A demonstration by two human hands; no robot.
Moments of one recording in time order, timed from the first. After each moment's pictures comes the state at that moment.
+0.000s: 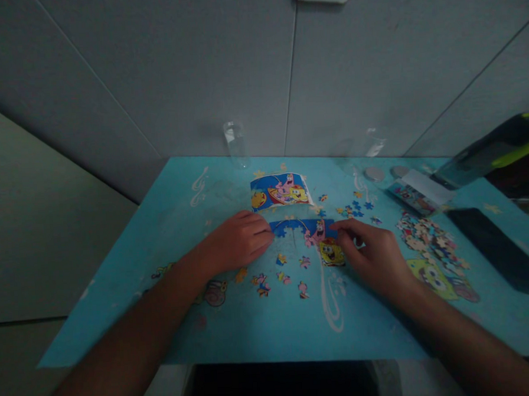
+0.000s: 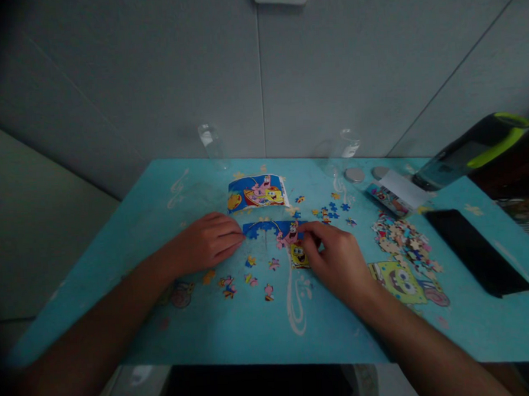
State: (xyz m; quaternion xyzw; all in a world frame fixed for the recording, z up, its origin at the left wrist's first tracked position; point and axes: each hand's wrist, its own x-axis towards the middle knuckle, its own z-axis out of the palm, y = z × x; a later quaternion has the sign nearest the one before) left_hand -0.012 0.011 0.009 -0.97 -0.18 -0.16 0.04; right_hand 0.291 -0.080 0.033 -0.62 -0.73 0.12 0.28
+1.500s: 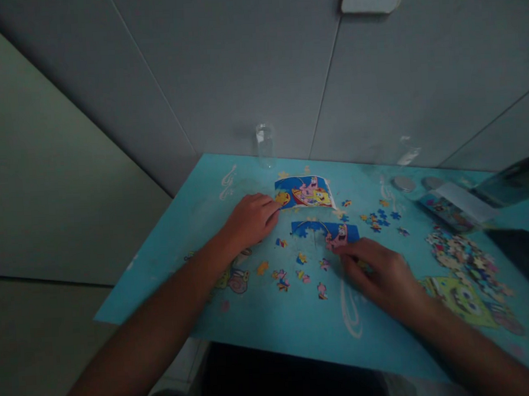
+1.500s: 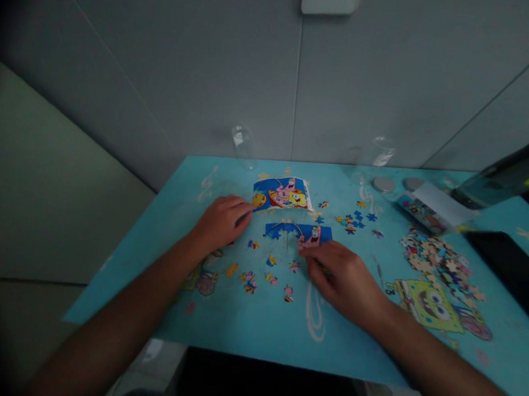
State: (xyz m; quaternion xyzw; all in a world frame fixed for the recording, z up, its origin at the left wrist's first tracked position) left_hand -0.021 0.032 0.002 -0.90 -0.39 -0.20 0.05; right_hand 0.283 -0.087 0.022 -0.46 -0.83 0.16 0.27
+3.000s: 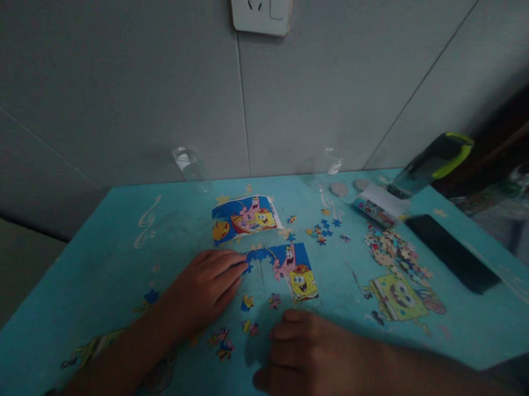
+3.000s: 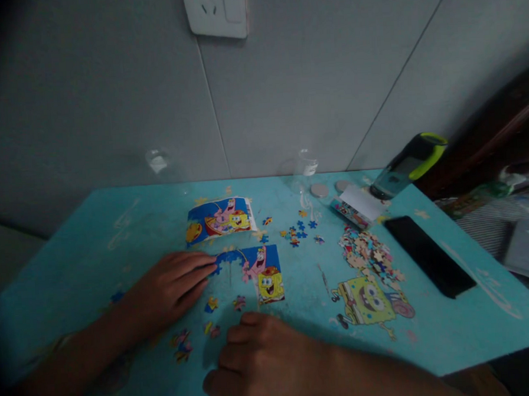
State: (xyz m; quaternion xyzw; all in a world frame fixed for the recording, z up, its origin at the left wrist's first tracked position) left_hand -0.004 0.004 -0.013 -0.95 -0.25 -0.19 -0.03; right_hand 0.241 -0.116 0.013 -0.23 -0.95 0.08 0.20
